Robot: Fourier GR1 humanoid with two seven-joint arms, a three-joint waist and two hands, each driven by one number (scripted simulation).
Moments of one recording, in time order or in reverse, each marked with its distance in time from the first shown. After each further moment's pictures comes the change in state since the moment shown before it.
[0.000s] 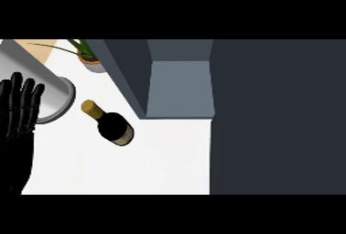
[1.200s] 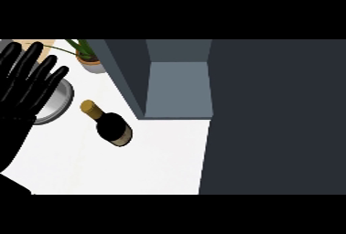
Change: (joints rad) left arm -0.250 0.103 0.078 -0.020 0.592 -0.141 0.443; right arm 0.165 0.032 0.288 -0.377 -0.066 0.005 0.376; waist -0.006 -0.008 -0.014
